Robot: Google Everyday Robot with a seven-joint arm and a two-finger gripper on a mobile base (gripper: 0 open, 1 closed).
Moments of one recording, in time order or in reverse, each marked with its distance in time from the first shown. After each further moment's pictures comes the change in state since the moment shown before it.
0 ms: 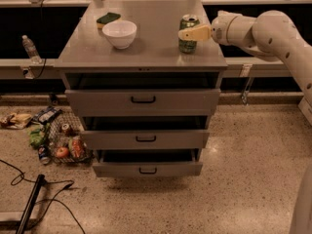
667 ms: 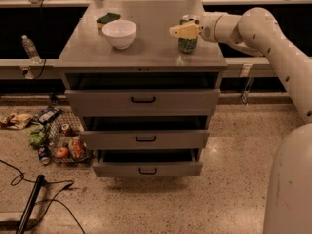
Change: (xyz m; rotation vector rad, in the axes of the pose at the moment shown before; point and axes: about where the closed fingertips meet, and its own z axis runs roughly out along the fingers) arm 0.001 0.018 0.044 -0.072 0.006 -0.002
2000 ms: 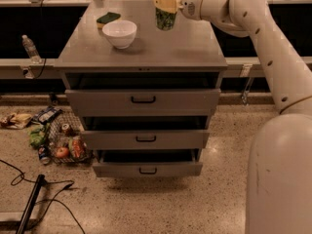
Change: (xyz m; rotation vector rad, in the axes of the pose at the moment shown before) arm -0.104 0.072 0.025 -0.251 -0.216 -0.023
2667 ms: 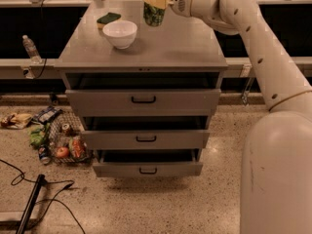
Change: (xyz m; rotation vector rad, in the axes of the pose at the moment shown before) arm -0.022 0.020 0.018 -0.051 -0.062 0.011
